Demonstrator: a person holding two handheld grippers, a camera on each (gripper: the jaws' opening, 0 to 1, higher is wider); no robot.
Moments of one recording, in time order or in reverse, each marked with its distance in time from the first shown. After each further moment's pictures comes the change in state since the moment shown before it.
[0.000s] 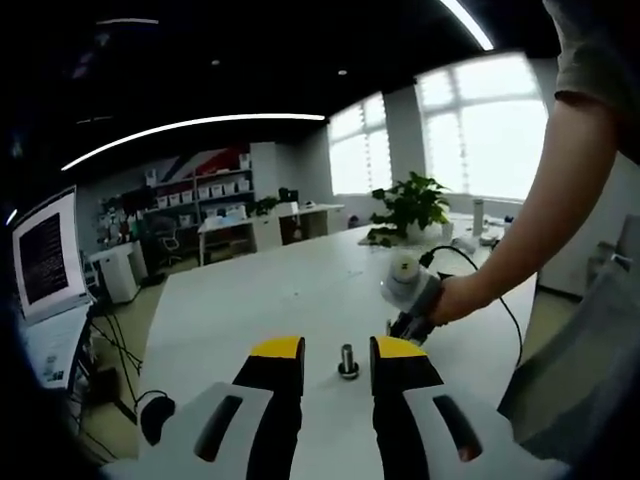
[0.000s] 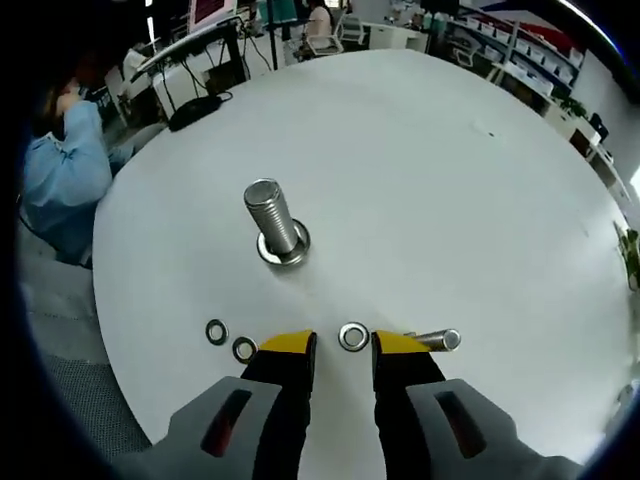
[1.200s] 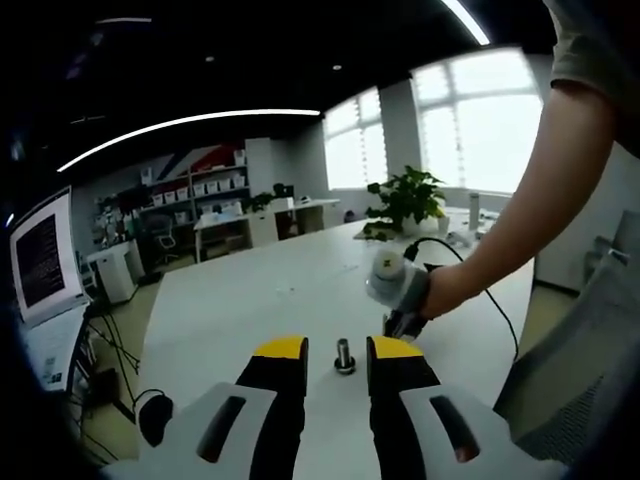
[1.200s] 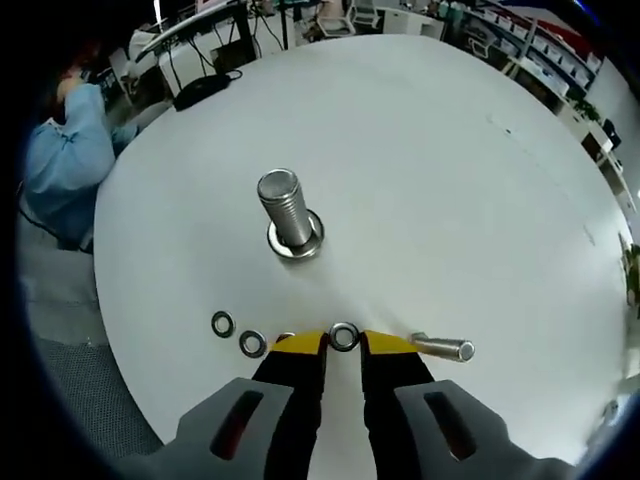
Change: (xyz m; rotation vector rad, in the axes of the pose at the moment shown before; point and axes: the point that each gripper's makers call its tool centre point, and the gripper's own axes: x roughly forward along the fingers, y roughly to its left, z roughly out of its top) left arm 0.002 -0.005 -0.005 0.010 0.025 -0.019; right arm 0.002 0.007 -0.001 -0.063 0.114 0.012
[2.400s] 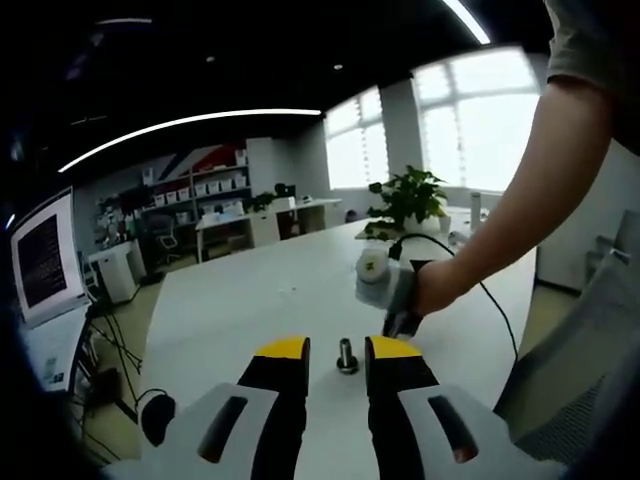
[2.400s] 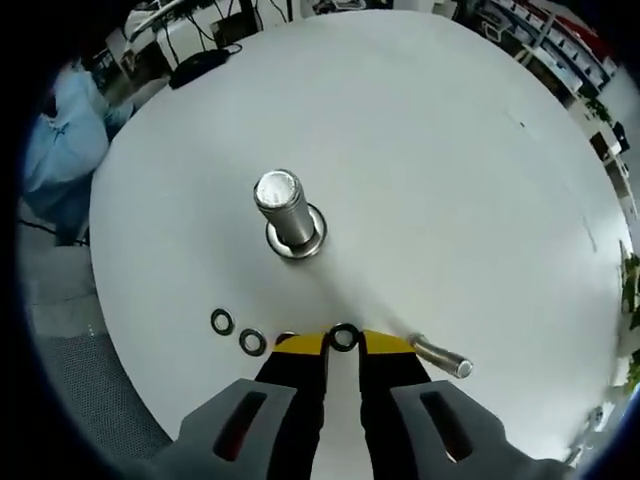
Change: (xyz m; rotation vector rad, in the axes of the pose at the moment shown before) left arm -0.001 0.004 0.001 0.000 -0.001 0.012; right arm -0.002 0.001 -0.002 0.028 0.066 0.002
